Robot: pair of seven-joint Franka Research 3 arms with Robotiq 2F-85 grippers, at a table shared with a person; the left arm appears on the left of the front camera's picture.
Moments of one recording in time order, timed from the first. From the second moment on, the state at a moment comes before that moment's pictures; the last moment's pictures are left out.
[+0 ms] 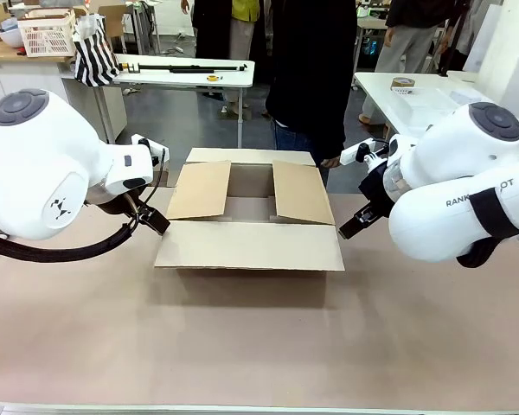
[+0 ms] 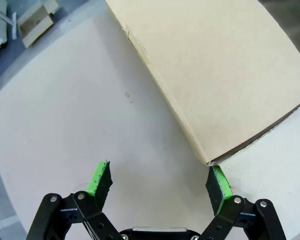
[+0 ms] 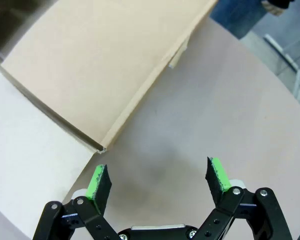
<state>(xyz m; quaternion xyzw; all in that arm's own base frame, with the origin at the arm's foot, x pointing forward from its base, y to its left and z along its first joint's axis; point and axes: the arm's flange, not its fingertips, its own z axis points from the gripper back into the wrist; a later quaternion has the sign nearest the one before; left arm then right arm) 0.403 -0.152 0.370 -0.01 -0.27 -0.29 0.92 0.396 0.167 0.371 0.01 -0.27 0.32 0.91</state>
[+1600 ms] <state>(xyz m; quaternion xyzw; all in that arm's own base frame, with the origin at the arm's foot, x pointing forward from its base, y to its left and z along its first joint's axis) 0.309 -0.135 0.538 0.01 -0.29 -0.33 0.90 0.310 0.134 0.547 -0.03 -0.33 0.30 0.89</state>
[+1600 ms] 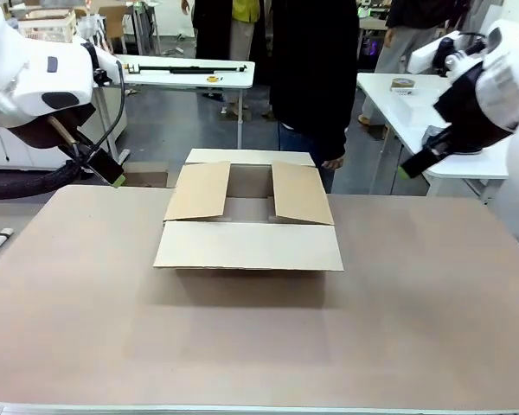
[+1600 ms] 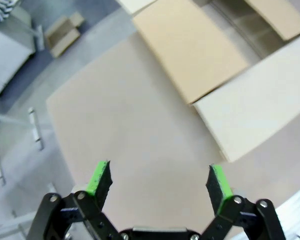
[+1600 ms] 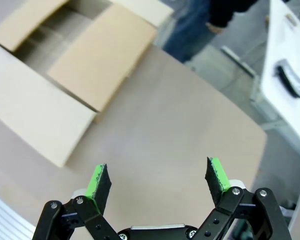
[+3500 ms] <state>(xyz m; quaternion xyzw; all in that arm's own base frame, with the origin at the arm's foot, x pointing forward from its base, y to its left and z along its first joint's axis) 0.318 -0.002 0.546 -0.51 -0.18 -0.02 0.84 0.310 0.027 0.518 0.52 -0.09 -0.08 0.84</state>
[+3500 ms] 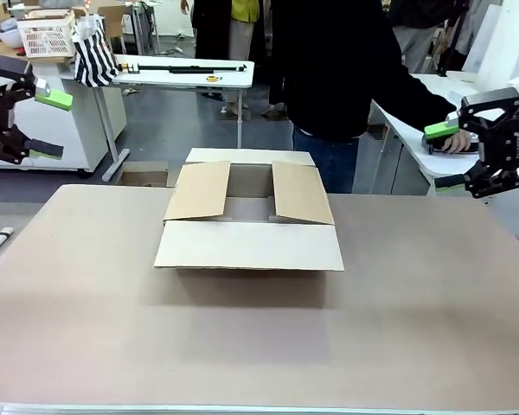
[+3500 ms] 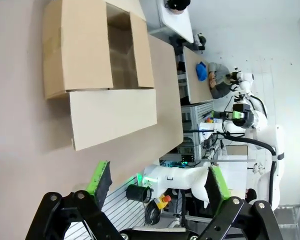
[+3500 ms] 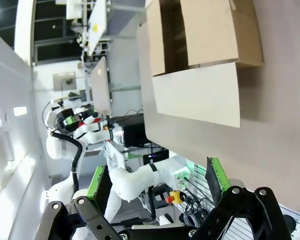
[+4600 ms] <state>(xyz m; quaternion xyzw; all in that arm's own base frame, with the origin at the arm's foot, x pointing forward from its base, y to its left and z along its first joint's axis) 0.483 -0.294 0.525 -0.03 -0.07 -0.14 0.99 0.310 0.026 0.519 0.52 -0.09 -0.08 0.84</state>
